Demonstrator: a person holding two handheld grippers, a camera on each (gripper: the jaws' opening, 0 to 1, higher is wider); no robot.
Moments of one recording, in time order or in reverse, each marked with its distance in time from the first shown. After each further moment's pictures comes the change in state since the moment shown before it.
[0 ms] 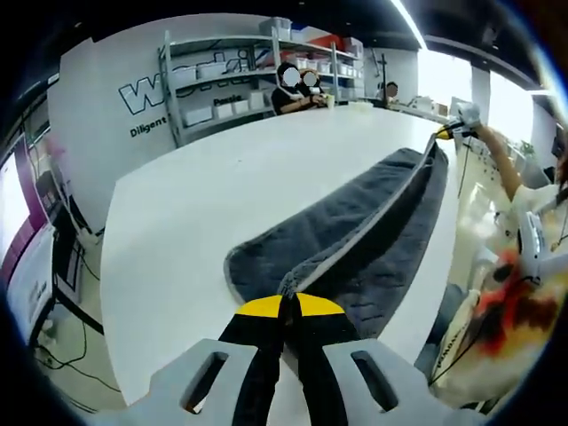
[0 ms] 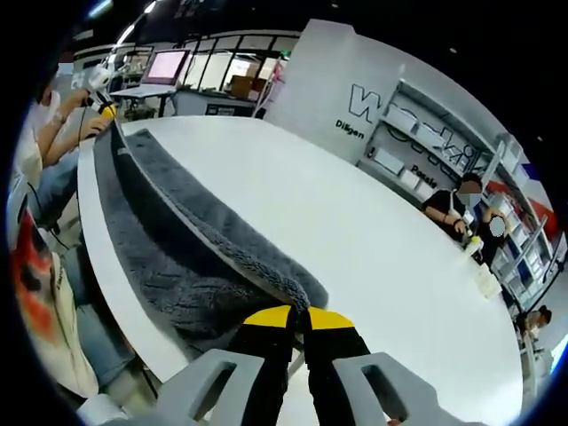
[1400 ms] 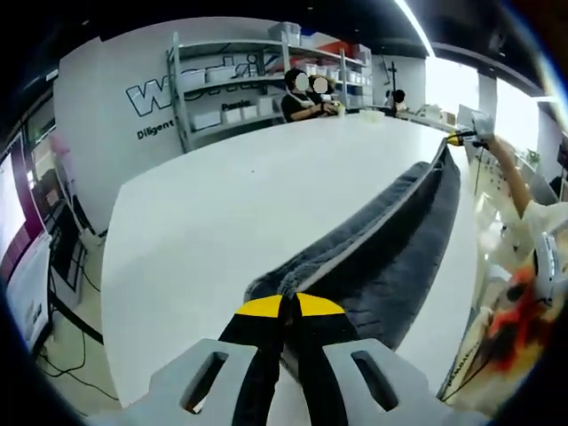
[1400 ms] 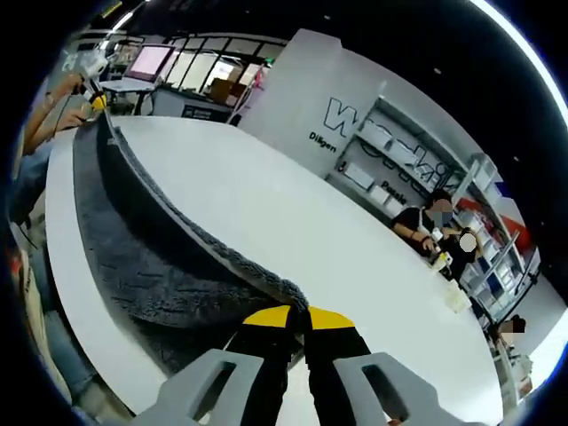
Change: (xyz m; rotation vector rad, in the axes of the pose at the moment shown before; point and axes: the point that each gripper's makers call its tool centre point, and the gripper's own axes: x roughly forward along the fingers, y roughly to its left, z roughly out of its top) left arm 0.036 0.029 0.029 -0.035 -0.039 0.026; right arm 0.018 -0.031 0.028 -0.060 -0.058 -0.175
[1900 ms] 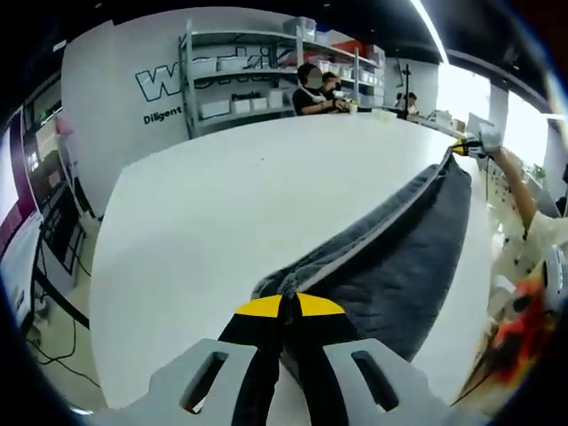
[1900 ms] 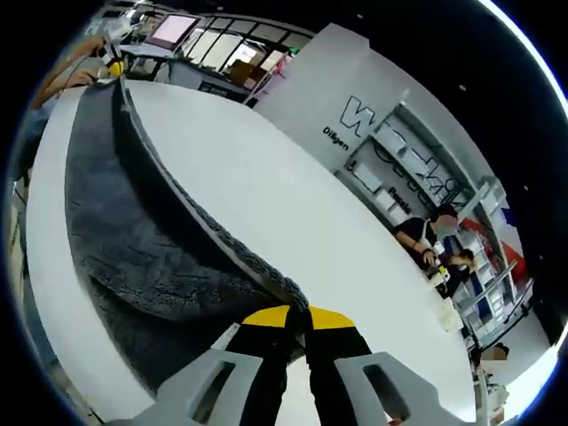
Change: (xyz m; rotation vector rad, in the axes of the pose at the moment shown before) left arm 0.032 0.009 -0.013 -0.060 0.038 0.013; right arm 0.046 0.009 -0.017 -0.151 0.055 0.008
